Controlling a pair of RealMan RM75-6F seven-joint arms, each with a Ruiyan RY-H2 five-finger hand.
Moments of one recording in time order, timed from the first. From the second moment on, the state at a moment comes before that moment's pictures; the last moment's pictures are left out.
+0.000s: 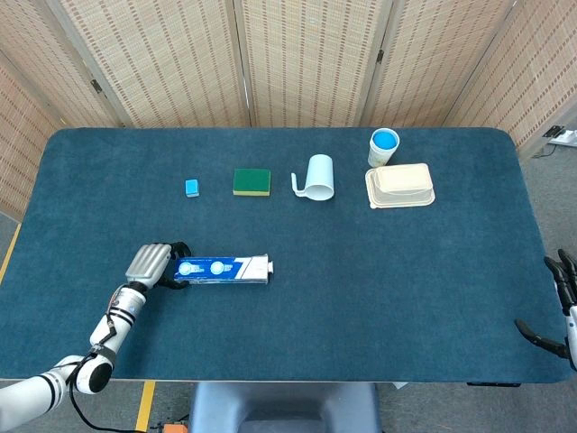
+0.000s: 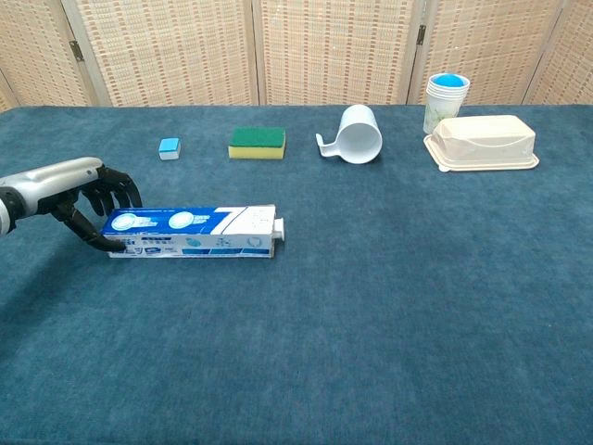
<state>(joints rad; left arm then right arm) -0.64 -1.55 -0.16 -1.20 1.19 0.87 -0.04 -0.03 -1.04 0.07 -1.59 -1.54 1.62 0.17</state>
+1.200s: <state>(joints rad) -0.70 -1.29 -0.11 -1.48 1.45 1.08 0.50 -0.01 -1.06 0.09 -1.62 -1.50 1.57 0.07</state>
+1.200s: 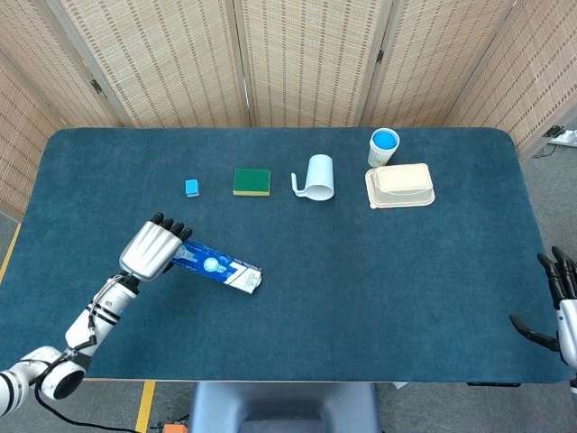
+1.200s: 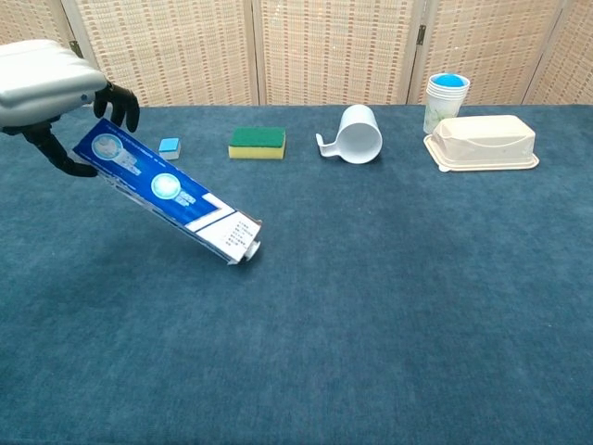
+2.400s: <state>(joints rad) -0.85 -0.97 -0.19 -1.77 1.67 1.01 0.78 0.00 -1.05 0.08 -1.62 -1.51 1.56 0.07</state>
